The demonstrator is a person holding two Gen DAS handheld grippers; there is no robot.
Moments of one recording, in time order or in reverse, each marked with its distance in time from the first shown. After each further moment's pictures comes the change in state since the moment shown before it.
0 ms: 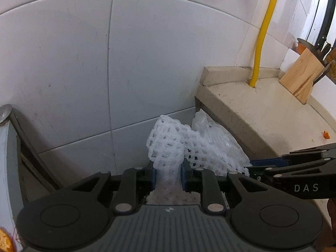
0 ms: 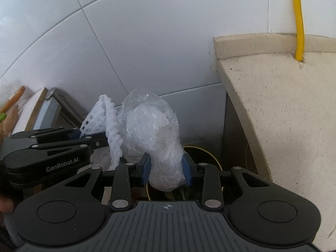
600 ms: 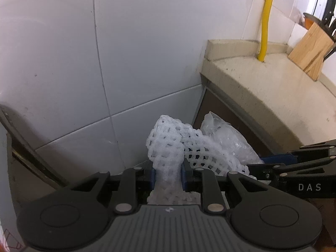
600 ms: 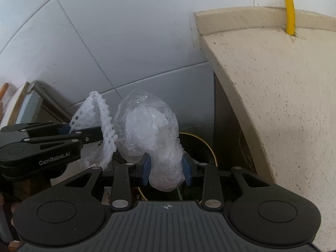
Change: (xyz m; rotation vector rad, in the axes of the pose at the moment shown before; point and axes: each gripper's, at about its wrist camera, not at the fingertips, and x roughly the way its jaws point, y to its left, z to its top) left arm 0.033 -0.009 -0.002 0.061 0.117 0.058; right arm 0.024 -0.020 -0.012 0.057 0.060 -0.032
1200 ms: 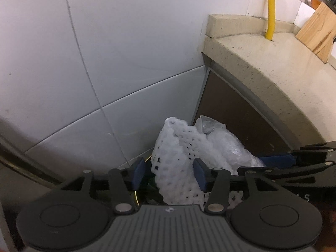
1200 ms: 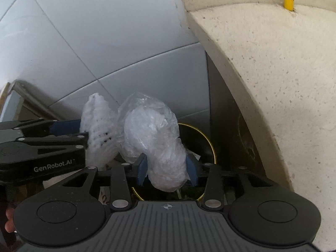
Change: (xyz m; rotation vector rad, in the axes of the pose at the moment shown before) left arm 0.040 -0.009 0.010 0.042 0.105 0.033; right arm 0.040 -0.012 0.003 0.062 0.056 -0.016
